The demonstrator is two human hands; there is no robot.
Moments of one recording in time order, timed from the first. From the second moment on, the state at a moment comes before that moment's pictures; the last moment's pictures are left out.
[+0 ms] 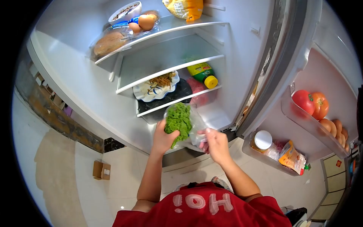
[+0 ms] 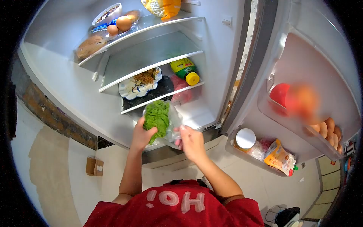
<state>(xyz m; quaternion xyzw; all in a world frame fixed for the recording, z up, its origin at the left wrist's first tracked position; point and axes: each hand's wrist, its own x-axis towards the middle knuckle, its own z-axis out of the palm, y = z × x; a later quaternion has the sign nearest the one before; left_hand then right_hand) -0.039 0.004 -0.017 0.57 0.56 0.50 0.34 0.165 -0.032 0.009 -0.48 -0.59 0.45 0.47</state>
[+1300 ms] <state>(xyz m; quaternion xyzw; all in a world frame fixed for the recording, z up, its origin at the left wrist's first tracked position) 0.012 -0.038 0.103 0.56 0.38 0.49 0.55 0.148 -0.019 0.002 -0.37 -0.71 0.34 0.49</state>
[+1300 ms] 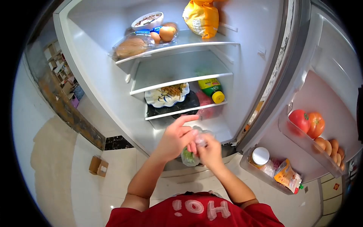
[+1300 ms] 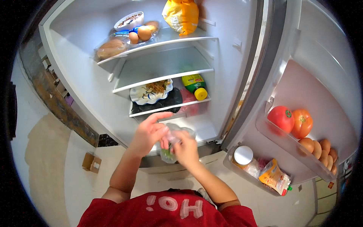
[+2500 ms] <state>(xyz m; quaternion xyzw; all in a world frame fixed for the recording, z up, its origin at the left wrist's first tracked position) 0.024 0.114 0.140 0.49 0.39 0.61 0.48 0.146 0.123 0.115 -0.41 -0.75 -0.16 0.49</state>
